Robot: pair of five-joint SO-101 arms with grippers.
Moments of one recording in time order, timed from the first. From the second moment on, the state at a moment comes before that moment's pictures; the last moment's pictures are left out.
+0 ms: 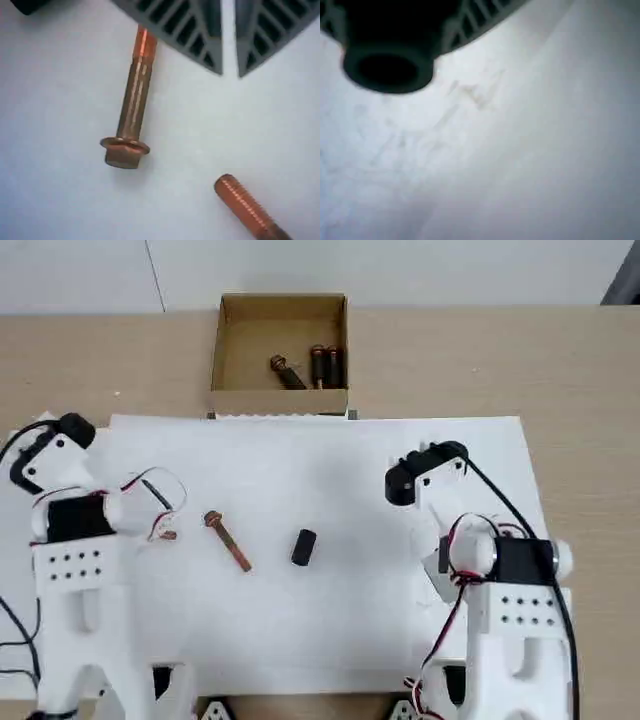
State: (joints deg) left arm -13.5 -34.1 32.0 88.1 44.1; right arm 0.7 -50.0 41.4 88.9 31.2
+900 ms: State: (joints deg) left arm -23.3 -14.5 31.8 78.0 48.5; right arm 0.9 -54.4 46.4 88.9 30.9
